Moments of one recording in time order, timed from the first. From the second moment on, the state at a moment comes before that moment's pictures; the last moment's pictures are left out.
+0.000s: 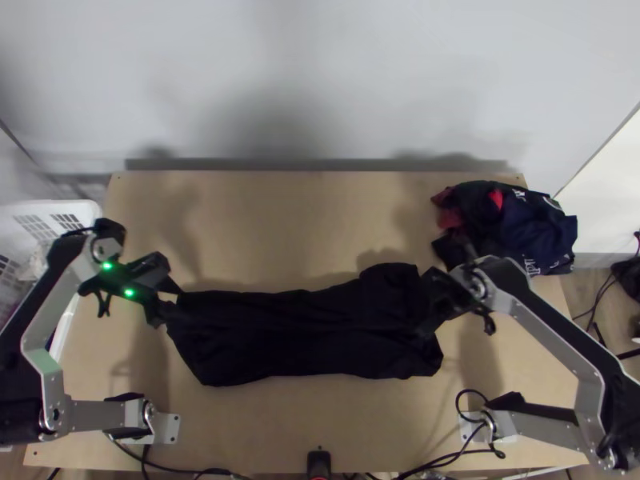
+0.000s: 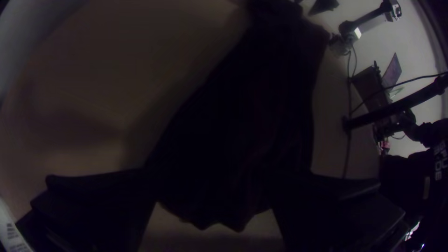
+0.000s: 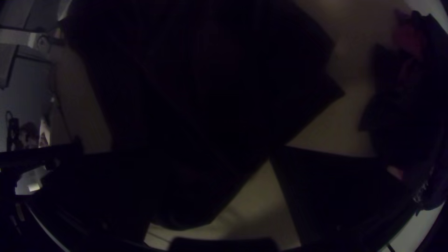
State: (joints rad) left arm 0.20 1.45 1.09 -1.22 0.51 1.17; right arm 0.35 1.35 0.92 -0.97 -0.26 -0.34
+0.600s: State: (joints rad) left arm 0.27 1.31 1.10 -1.31 0.53 1.14; right arm 0.24 1.23 1.02 -1.10 -0.26 -0.33
